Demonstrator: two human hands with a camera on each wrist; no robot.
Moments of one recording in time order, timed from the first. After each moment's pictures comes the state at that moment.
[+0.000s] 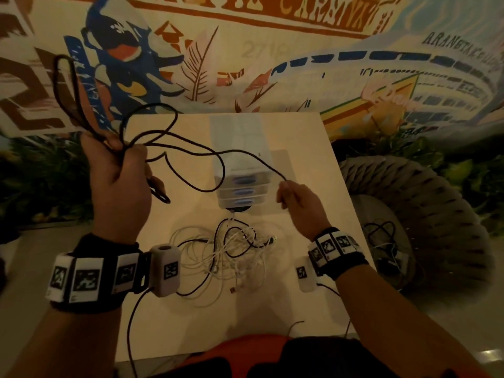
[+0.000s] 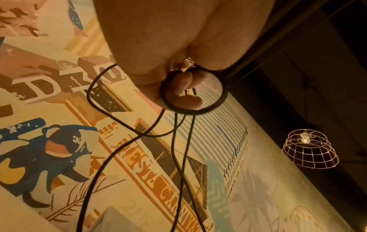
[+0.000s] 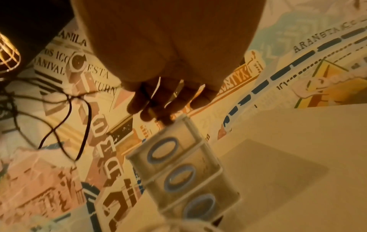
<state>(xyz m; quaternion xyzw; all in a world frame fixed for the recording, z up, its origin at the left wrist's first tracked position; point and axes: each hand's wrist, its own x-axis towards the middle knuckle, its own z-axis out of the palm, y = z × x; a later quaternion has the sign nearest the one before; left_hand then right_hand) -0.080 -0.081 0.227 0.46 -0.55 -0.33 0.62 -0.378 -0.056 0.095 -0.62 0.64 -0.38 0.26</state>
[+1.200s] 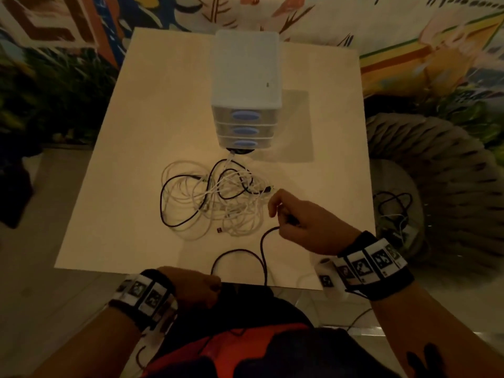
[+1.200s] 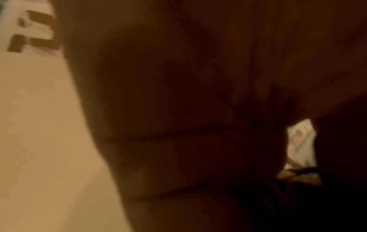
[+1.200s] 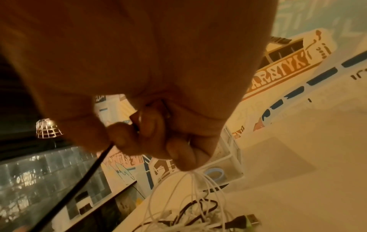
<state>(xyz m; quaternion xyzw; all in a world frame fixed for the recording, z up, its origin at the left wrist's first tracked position) -0.124 0.089 0.033 0.45 -0.52 -0.62 -0.37 -0.410 0.037 0.104 -0.73 0.45 -0.08 0.51</state>
